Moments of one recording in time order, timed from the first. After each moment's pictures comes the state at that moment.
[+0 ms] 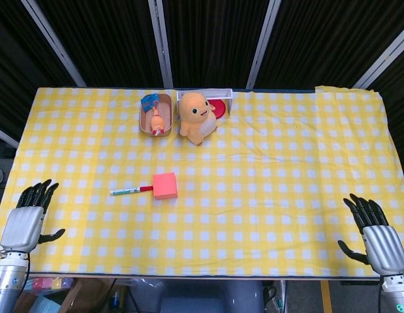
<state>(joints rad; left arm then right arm) -0.15 -1.18 -0.03 -1.81 1.35 1.39 0.31 0.07 -1.07 -0.02 -1.59 -1.62 1.48 0.15</state>
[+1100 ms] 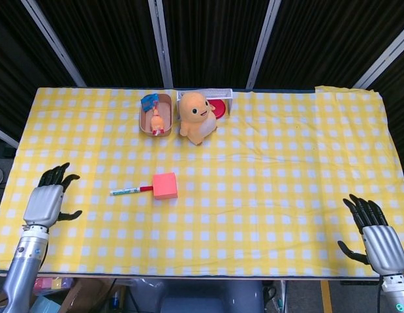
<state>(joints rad) -0.32 -1.25 -0.18 -1.81 1.09 1.23 0.43 0.07 -1.06 -0.02 -1.60 -1.61 1.46 0.15</state>
